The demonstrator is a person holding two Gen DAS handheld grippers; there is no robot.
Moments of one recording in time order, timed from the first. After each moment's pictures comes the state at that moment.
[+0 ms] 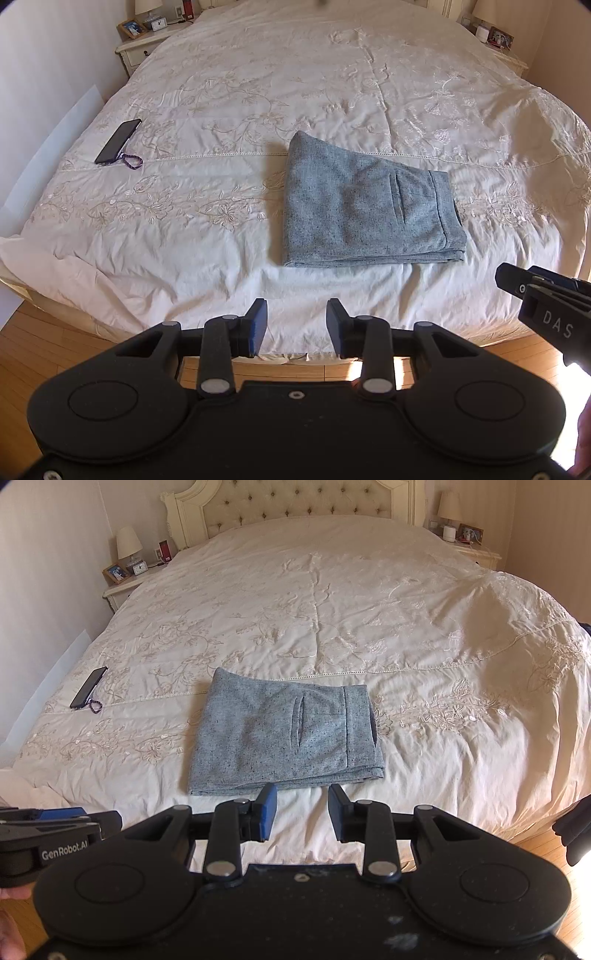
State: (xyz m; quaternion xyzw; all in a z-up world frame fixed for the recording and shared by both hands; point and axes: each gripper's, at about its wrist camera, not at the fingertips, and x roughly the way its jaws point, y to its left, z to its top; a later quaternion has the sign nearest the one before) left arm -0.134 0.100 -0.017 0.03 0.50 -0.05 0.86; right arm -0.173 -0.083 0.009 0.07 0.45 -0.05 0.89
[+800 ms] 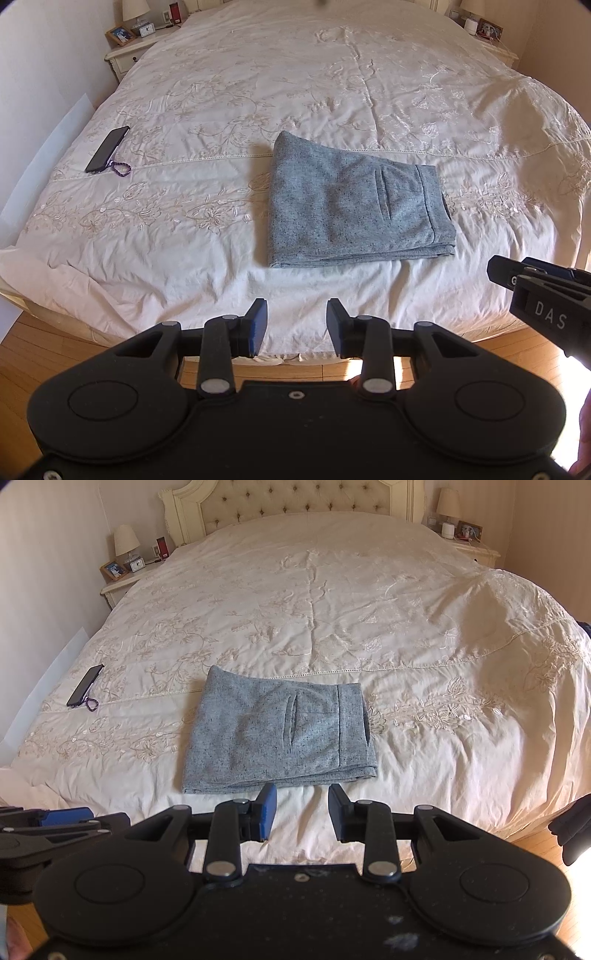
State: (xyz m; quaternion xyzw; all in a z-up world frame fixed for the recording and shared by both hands) left arm -0.135 0.082 -0.017 0.05 0.50 -0.06 0.86; right arm -0.169 -0.089 0.009 0.07 0.46 -0.05 0.88
